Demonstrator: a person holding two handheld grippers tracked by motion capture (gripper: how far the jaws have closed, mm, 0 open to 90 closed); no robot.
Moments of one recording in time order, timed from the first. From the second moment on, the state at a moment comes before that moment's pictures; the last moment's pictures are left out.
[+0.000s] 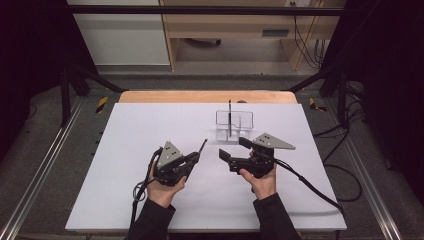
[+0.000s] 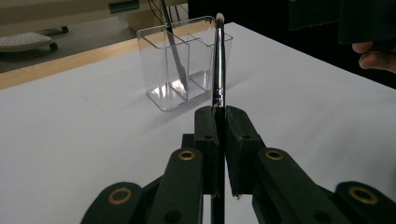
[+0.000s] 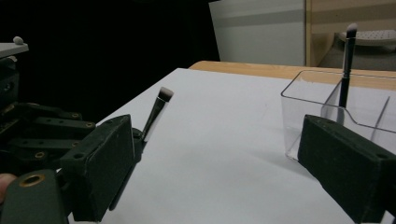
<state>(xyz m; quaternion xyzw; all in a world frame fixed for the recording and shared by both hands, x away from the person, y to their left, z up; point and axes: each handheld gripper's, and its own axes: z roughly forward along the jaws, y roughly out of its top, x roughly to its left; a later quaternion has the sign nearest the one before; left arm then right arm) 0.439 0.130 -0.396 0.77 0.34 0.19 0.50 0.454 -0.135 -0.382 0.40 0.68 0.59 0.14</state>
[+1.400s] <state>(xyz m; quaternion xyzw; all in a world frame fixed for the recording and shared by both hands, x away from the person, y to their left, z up) 0.433 0.101 -0.400 0.75 0.34 0.20 0.53 0.461 -0.112 -0.395 0.43 0.66 0.61 0.11</state>
